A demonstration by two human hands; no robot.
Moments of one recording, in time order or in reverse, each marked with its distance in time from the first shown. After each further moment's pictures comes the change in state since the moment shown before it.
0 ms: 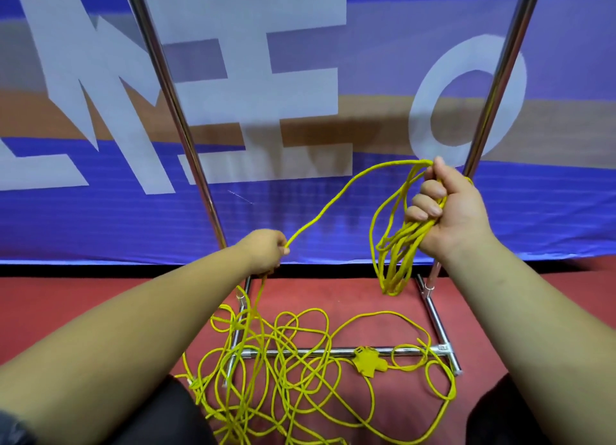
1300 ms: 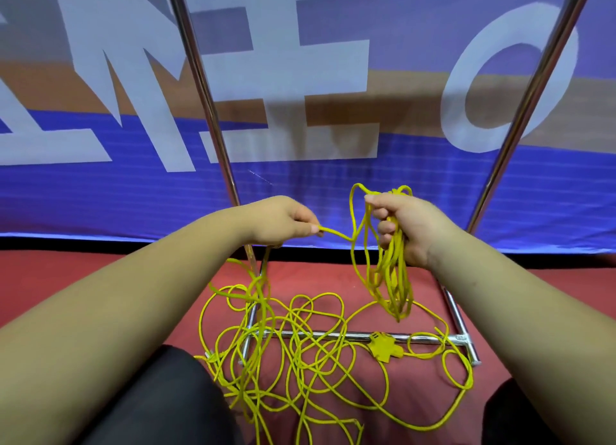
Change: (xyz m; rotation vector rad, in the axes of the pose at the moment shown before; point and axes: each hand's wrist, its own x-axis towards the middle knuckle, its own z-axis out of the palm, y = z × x) left_hand -0.052 0.017 -0.054 -0.034 -0.140 0.248; right_hand 0.006 0.087 0.013 -0.611 -0.004 0.301
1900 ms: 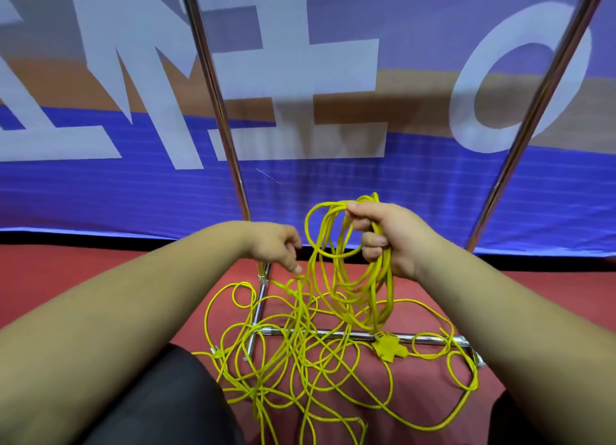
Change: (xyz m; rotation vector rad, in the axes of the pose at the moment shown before) left_hand 0.002 -0.049 0.028 0.025 -0.231 -0.196; right_hand -0.005 0.019 0.029 0.016 -0.155 0.056
